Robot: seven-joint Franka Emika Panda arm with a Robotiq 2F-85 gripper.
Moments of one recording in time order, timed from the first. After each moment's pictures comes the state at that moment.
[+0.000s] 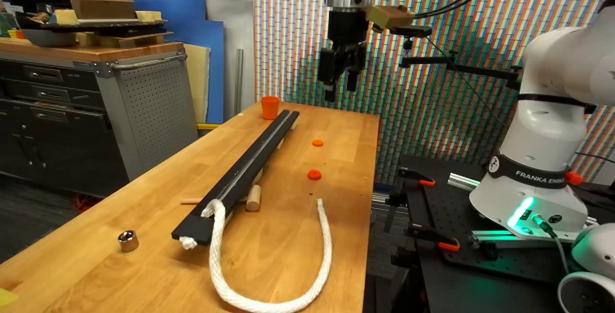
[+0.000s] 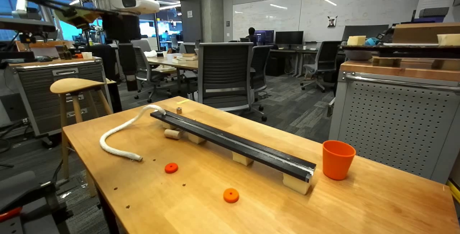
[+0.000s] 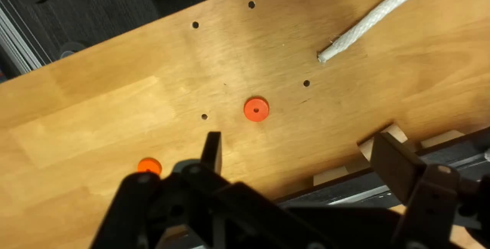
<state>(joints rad) -0.01 -0.34 0.11 -2.55 -0.04 2.19 0.49</state>
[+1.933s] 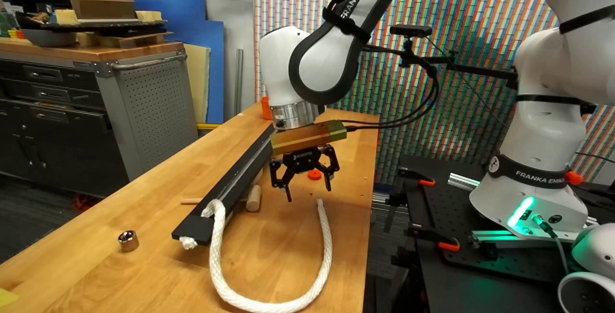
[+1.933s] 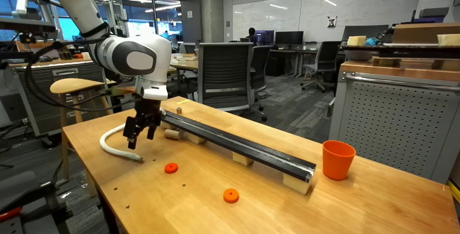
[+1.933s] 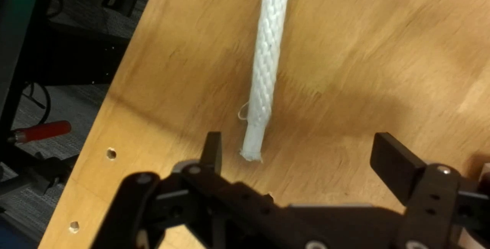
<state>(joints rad) 0.15 0.36 0.06 -2.30 0.15 2.41 1.16</state>
